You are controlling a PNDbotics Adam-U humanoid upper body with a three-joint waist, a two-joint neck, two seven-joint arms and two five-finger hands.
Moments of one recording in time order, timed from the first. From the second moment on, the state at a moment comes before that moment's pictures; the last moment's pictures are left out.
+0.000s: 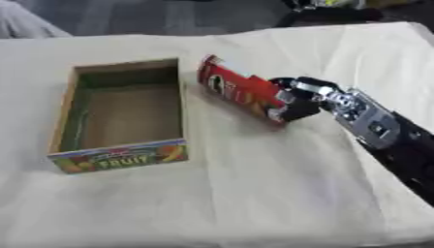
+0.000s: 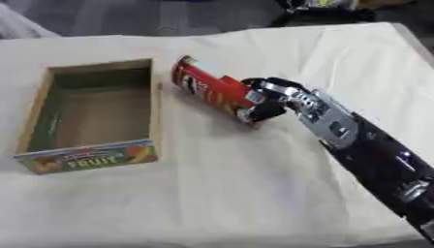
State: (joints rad) left arm -0.27 0.50 0.04 -1.79 -0.09 0.25 0.58; right arm -0.60 -0.61 0.43 -1.32 0.12 0.24 0.33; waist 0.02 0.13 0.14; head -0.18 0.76
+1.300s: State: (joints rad) left arm -0.27 0.50 0.04 -1.79 -0.11 0.25 0.58; right arm -0.84 -0.52 0.45 -1.42 0.22 0.27 0.35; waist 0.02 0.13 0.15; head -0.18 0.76
